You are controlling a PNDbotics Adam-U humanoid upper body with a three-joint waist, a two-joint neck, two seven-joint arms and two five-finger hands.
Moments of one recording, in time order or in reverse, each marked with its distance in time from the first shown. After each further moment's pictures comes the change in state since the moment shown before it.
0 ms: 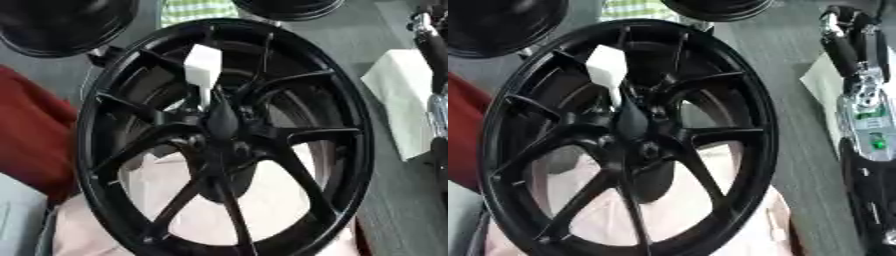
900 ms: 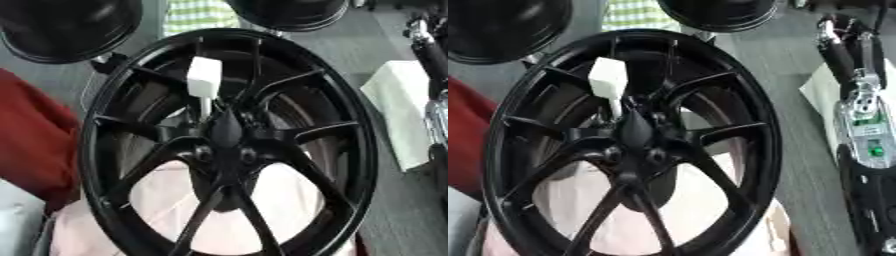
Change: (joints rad) left arm 0.150 -0.157 0.072 -0.164 0.039 0.019 0.114; right arm -0.008 0.009 0.004 -0.007 -0.005 0.002 0.003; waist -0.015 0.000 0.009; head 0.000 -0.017
